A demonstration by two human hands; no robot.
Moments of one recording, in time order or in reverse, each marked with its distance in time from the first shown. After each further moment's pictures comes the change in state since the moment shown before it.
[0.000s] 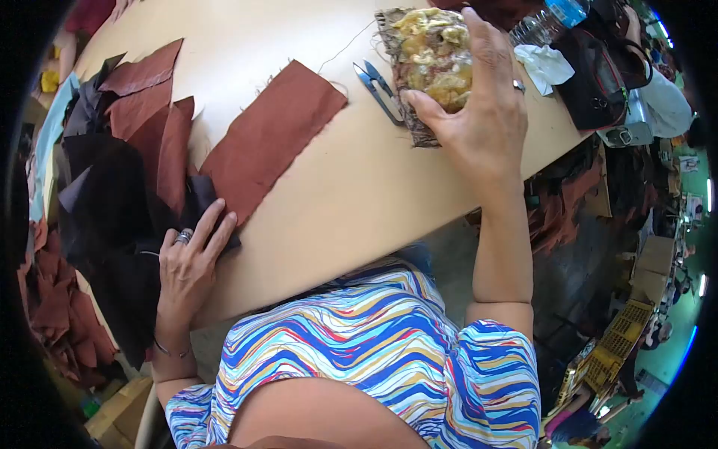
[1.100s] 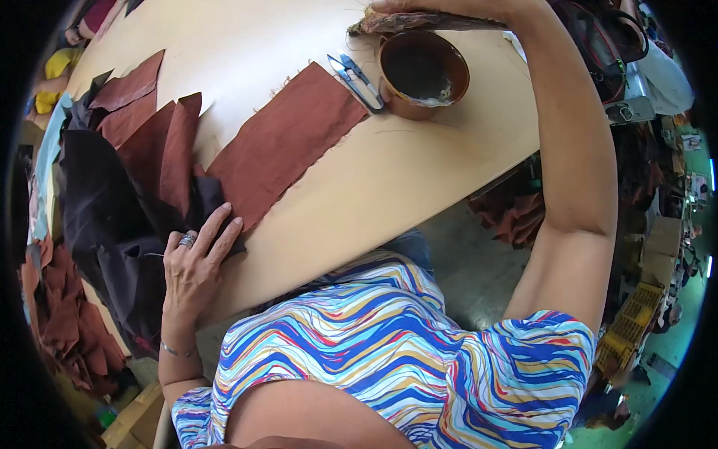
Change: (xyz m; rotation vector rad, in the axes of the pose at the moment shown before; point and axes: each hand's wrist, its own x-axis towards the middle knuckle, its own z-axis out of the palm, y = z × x) left_hand 0.012 0.009 0.006 -0.011 0.058 0.112; right_hand 0.122 0.035 -0.010 -0.094 -1.012 0.087
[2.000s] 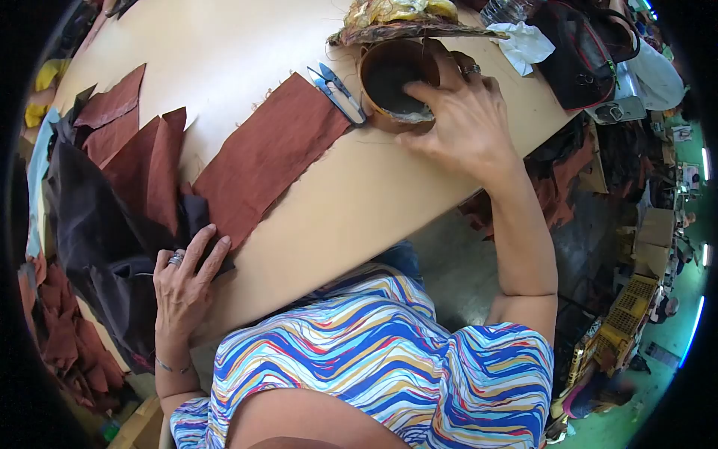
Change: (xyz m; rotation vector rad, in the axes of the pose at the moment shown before) left_hand 0.008 0.003 -0.013 -0.092 -0.068 -0.041; right_hand -0.070 0.021 0.122 -0.211 0.363 0.016
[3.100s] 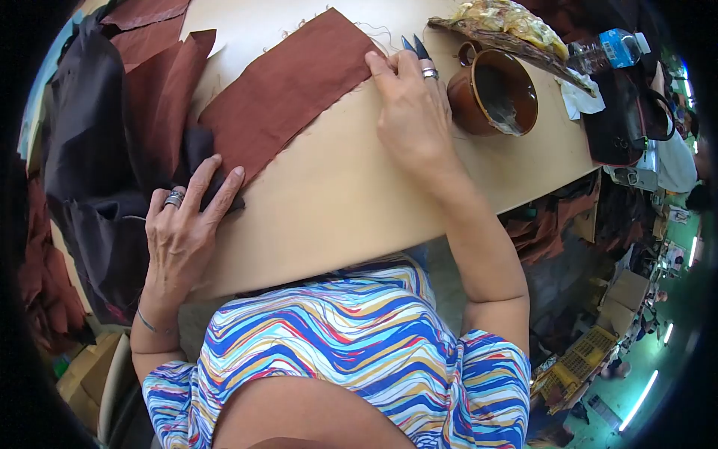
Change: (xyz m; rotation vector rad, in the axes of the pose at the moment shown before) left_hand -0.003 -0.001 0.018 0.156 0.113 -0.143; right_hand 0.041 -0.101 0.050 0.428 0.129 -0.159
